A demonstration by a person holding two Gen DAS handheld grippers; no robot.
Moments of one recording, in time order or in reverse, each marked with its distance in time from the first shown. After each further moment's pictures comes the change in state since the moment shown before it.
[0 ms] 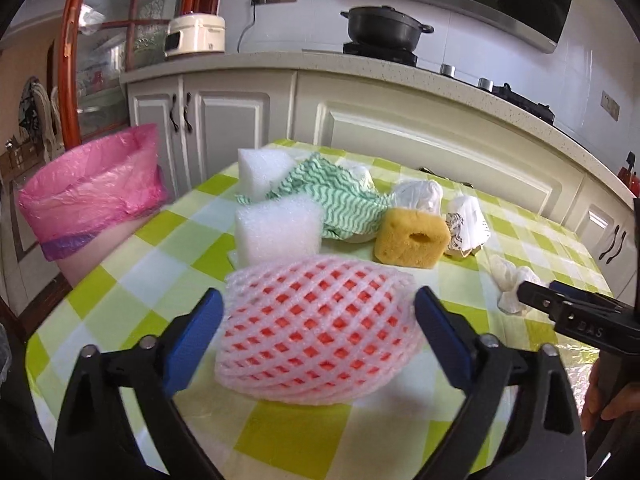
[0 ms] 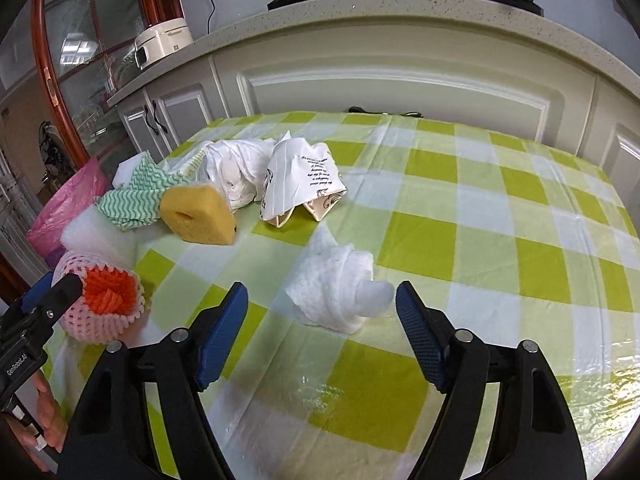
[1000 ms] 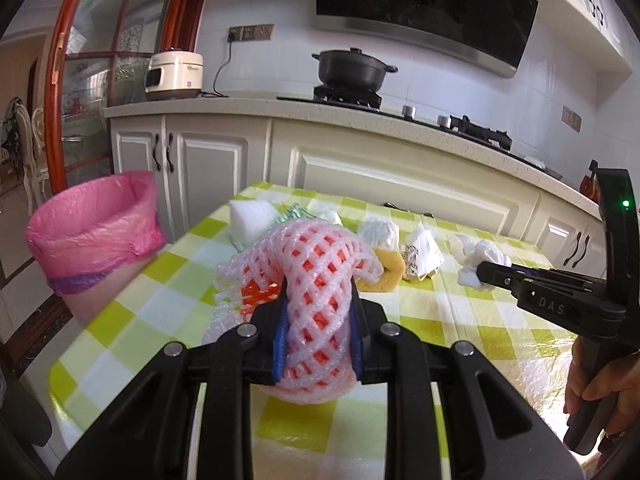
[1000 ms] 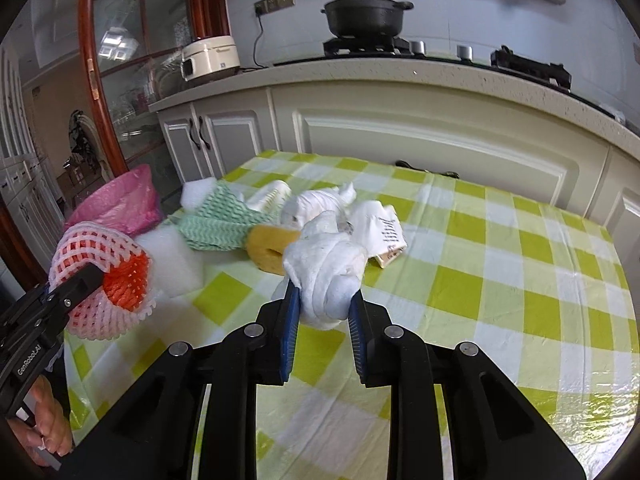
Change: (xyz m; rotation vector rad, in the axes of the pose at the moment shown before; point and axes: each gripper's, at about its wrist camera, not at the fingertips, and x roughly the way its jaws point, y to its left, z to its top) left arm -0.076 0.012 0.011 0.046 -0.141 -0.098; right arm -0.065 0.062 0.016 -0.121 -0.122 0.054
